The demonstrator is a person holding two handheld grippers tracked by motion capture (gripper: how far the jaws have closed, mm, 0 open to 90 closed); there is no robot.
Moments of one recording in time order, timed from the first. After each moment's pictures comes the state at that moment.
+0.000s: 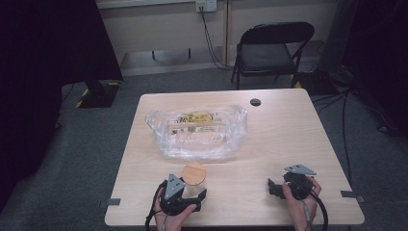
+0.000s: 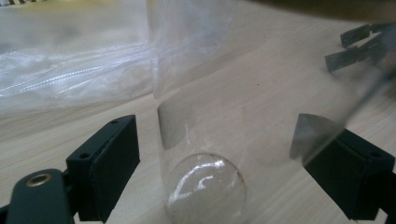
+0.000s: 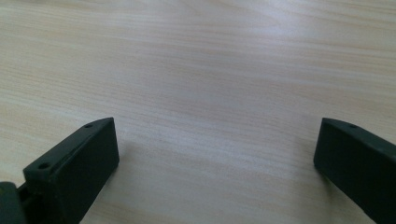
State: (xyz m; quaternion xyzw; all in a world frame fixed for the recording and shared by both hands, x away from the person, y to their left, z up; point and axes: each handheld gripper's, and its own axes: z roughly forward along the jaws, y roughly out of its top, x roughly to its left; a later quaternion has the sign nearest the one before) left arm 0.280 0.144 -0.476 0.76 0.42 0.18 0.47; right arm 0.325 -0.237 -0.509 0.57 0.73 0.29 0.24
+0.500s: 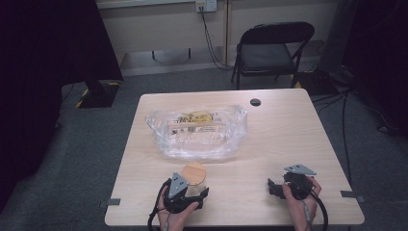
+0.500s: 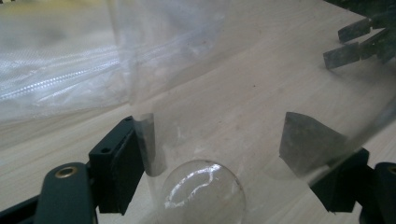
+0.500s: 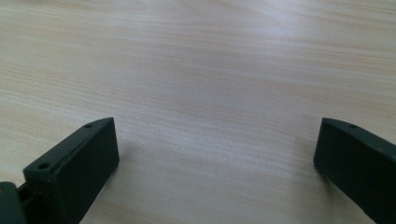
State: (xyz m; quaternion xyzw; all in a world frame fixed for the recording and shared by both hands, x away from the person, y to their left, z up) left arm 0.283 0.138 -0.479 0.77 0.40 0.18 0.47; right arm 0.325 -0.237 -0.509 0.57 0.73 0.29 0.24
